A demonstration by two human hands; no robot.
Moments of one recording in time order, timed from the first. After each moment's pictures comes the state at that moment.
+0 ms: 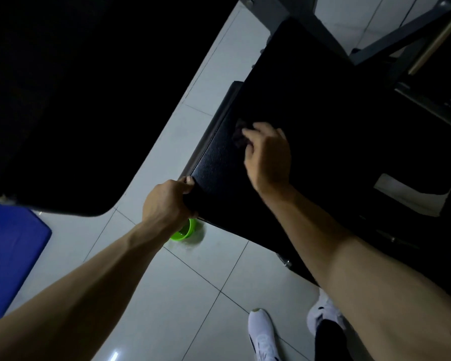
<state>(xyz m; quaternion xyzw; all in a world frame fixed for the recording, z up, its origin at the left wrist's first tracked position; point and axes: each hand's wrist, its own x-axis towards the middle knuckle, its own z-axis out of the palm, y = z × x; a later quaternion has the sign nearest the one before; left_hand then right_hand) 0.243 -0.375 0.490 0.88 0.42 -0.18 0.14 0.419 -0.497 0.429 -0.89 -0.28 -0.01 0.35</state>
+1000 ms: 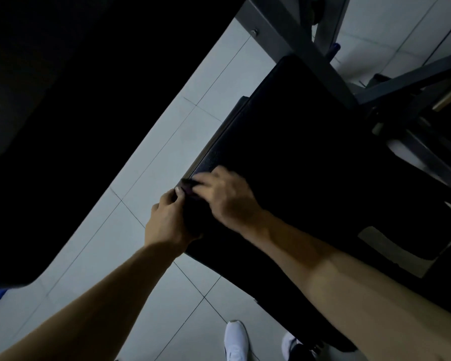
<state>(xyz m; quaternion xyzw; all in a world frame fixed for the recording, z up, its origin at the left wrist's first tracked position) 0.295 -0.417 0.482 0.85 0.47 -0.18 0.12 0.447 -0.493 0.434 -0.71 -0.62 0.06 0.32</state>
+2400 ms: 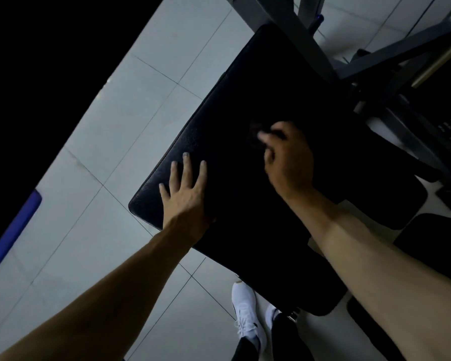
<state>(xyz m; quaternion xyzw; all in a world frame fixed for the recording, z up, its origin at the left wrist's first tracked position) 0.346 -0.478 0.469 0.88 0.39 -0.25 0.09 0.548 -0.581 0.394 -0.86 -0.38 0.05 0.32</state>
